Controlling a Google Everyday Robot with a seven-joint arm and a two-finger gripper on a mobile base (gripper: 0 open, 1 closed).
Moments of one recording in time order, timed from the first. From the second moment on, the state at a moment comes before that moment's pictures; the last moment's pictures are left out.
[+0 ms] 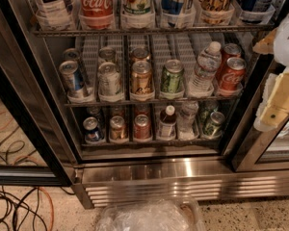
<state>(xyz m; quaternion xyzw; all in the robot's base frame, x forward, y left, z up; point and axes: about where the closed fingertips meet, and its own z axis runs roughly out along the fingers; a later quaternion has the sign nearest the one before) 0.438 -0.217 0.976 -0.60 0.78 -0.03 0.16</state>
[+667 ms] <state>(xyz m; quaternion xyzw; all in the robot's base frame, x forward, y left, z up) 0.440 -0.214 0.979 -0.60 0.78 -0.03 0.18</state>
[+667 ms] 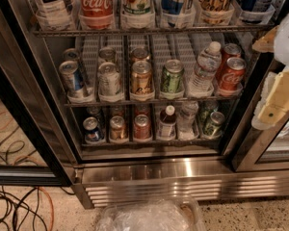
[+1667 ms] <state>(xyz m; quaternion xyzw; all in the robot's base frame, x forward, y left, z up) 0.457 -0.225 0.955 -0.59 0.70 0.08 0.41</state>
